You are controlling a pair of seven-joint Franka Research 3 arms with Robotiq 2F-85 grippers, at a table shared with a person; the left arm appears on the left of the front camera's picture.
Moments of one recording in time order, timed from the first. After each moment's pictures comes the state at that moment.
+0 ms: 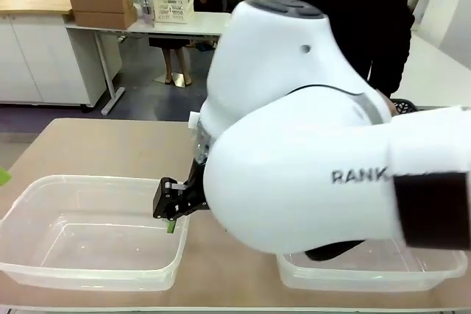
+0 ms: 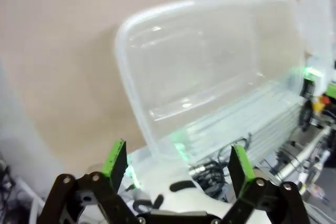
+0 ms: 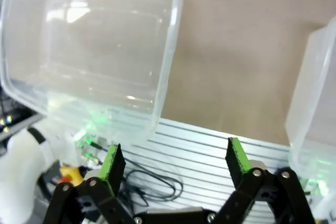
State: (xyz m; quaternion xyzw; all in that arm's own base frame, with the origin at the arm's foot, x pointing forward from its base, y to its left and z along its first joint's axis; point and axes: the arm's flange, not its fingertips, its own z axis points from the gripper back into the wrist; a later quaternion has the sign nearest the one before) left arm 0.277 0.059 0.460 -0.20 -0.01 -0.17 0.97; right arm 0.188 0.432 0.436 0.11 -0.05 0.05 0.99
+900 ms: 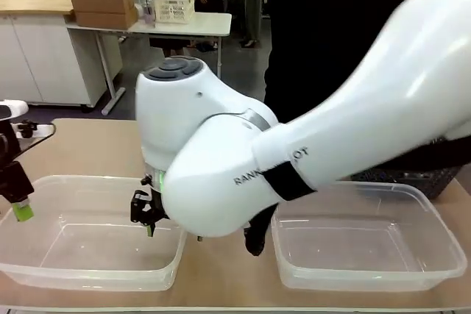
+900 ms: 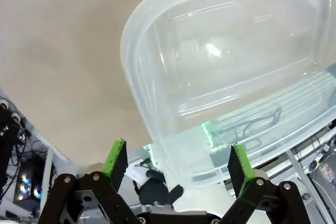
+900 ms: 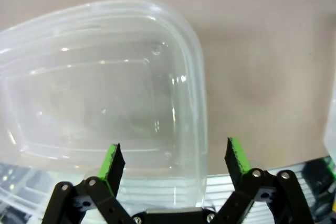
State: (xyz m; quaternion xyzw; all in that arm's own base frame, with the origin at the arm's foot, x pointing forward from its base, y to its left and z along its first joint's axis) left arm 0.308 0.027 0.388 -0.12 0.14 -0.18 0.97; right arm 0.240 0.507 0.359 0.04 -0.02 -0.05 1.00
